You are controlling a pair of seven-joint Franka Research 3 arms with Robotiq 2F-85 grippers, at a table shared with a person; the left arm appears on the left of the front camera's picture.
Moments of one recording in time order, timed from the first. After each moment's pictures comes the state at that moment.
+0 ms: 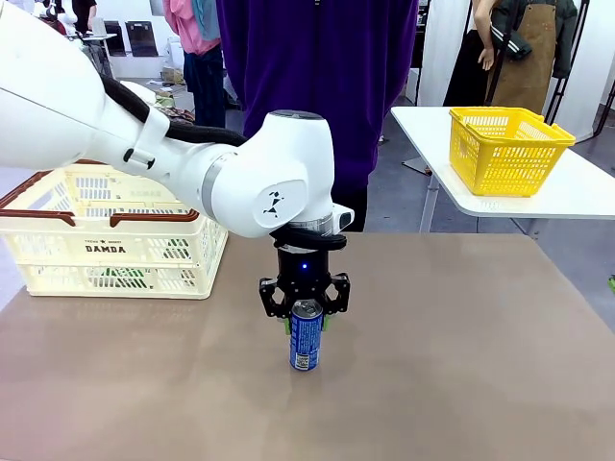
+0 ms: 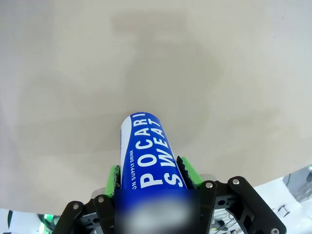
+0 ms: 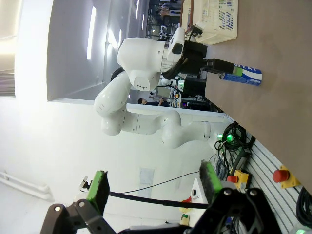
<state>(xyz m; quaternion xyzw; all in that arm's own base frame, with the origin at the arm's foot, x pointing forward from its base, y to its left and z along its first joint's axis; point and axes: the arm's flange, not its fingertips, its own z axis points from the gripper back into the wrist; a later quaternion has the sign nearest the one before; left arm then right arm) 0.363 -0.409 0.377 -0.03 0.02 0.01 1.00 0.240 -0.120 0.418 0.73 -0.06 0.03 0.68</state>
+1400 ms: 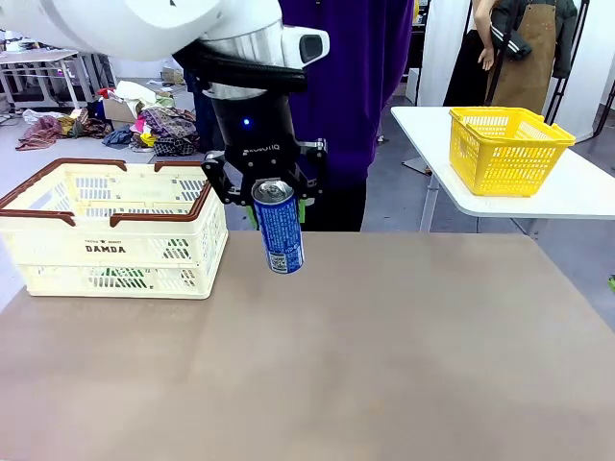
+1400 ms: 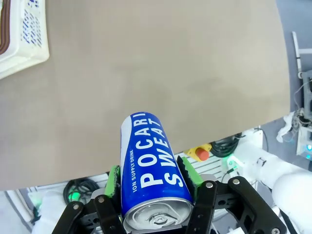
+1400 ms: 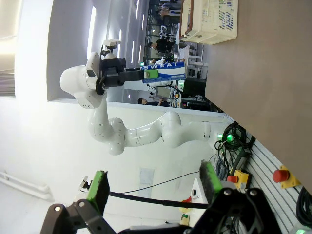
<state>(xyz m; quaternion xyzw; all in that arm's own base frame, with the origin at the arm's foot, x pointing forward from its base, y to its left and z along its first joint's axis) 0.293 -0.353 0.603 -0.08 -0.08 -0.05 0.99 0.240 -0.120 0.418 0.73 -0.06 0.03 0.68</state>
